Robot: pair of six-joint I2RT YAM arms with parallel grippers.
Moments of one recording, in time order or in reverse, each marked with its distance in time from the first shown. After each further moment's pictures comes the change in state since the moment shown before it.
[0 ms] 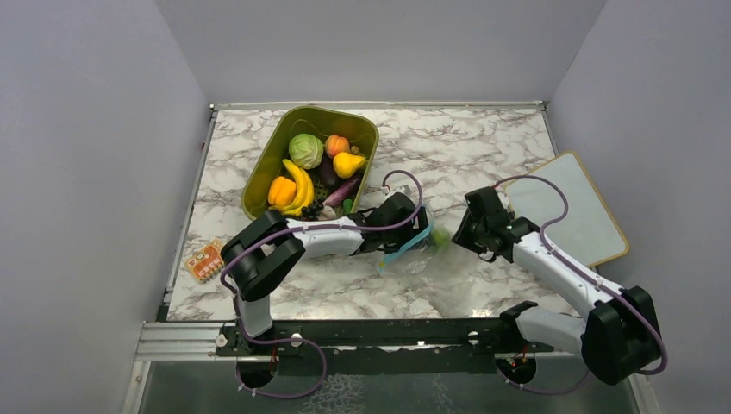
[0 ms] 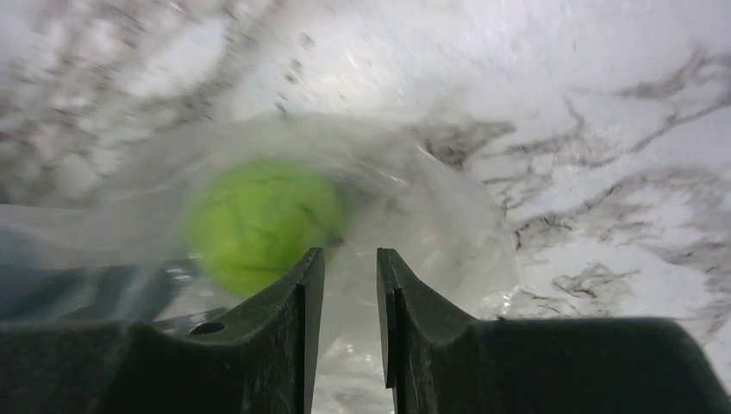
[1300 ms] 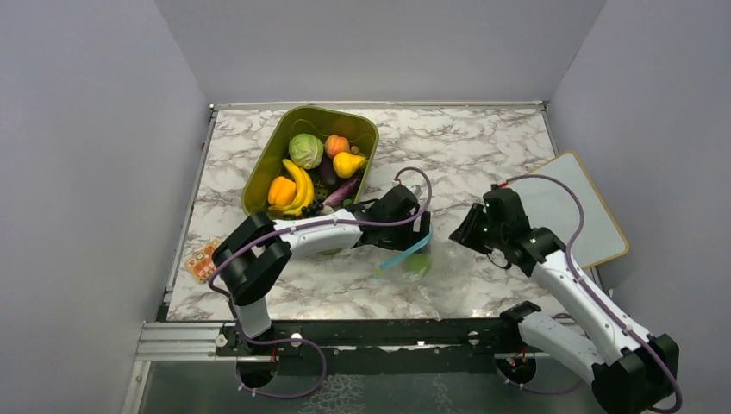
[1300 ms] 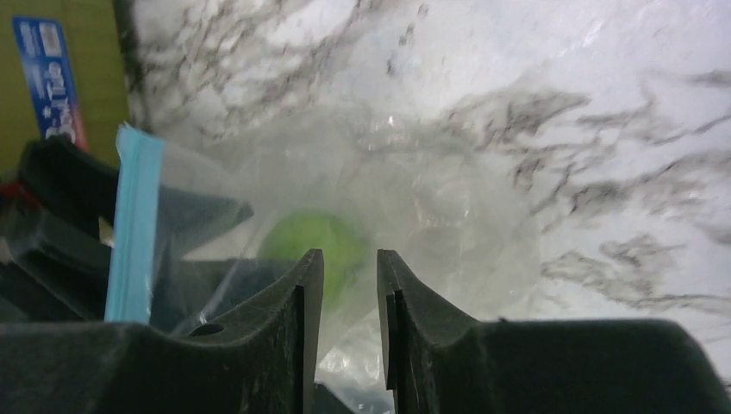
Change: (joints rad) left arm 0.001 -0.060 0.087 -0.229 0.041 0.233; right arm -0.003 -0.188 0.108 -0.126 -0.093 -0.058
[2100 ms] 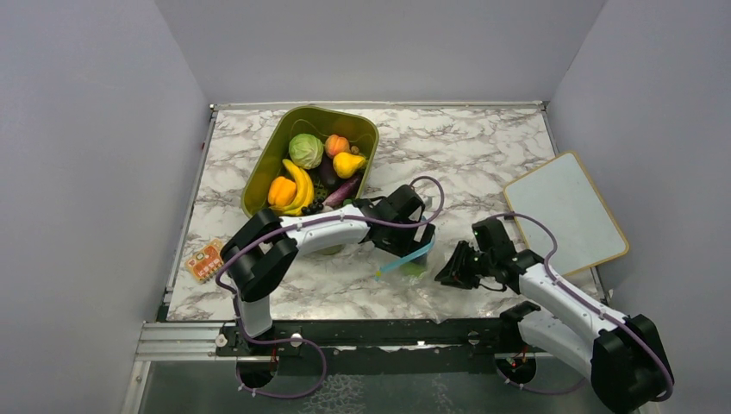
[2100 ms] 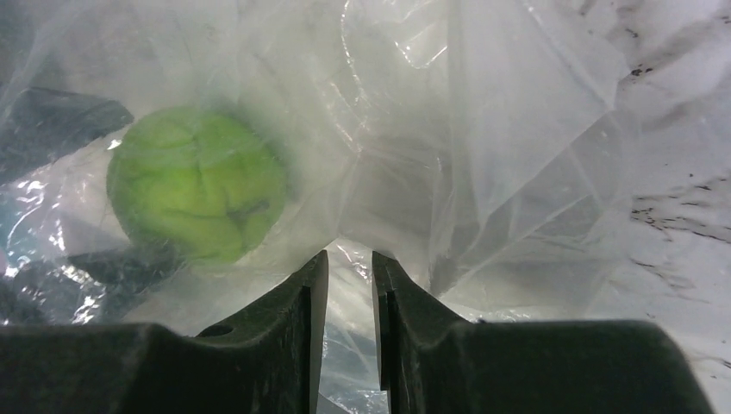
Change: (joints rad) left arm -0.003 0.050 0.103 -0.211 0.121 0.256; right arm -0.002 -0.020 -0.360 0.185 -0.373 0.122
